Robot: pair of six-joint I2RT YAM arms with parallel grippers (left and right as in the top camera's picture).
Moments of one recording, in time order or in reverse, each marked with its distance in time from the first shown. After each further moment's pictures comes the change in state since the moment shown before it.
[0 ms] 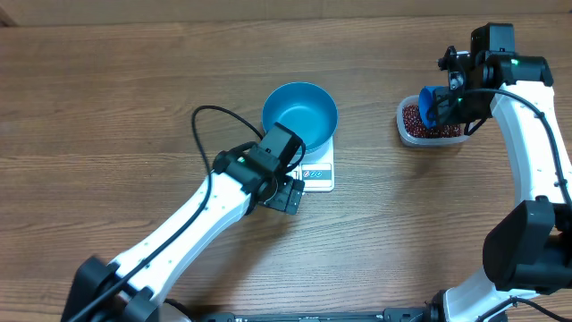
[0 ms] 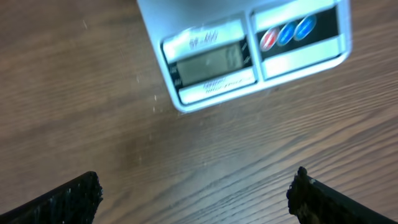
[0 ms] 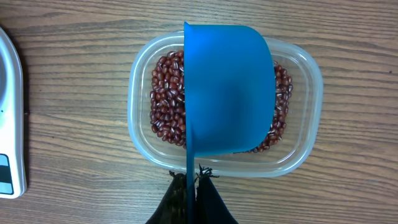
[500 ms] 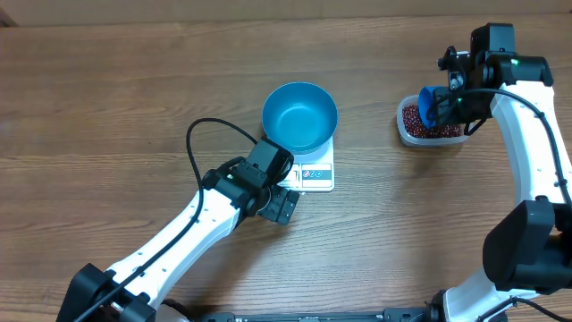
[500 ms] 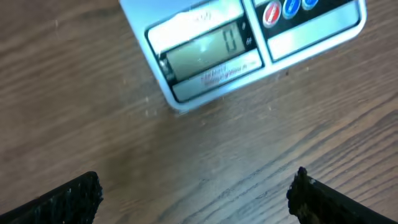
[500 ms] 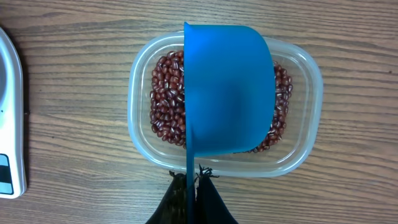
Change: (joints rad) left arm 0.034 -0.050 -0.175 0.180 0.047 0.140; right arm 0.000 0.000 0.000 -0.001 0.000 0.000
